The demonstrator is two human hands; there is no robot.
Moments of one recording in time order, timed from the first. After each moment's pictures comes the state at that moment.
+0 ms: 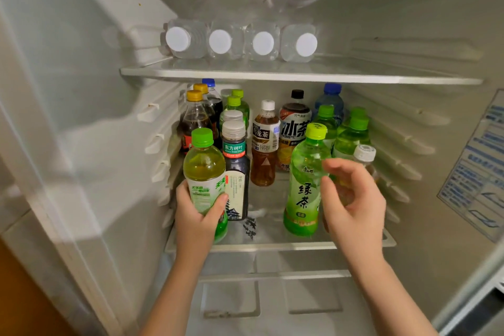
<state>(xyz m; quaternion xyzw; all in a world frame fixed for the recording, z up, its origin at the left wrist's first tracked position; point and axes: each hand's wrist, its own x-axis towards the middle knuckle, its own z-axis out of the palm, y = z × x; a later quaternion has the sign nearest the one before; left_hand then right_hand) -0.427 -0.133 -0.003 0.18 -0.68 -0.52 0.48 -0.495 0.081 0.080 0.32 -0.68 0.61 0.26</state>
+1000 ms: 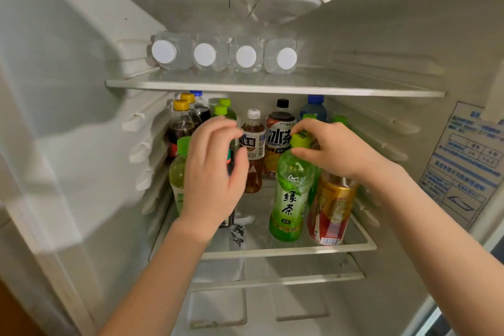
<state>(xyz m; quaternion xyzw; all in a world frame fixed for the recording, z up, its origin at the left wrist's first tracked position) -0.437 -0.088 0.119 -0.01 -0.78 -0.15 0.60 -0.566 0.082 0.176 0.47 -0.85 0.19 0.16</state>
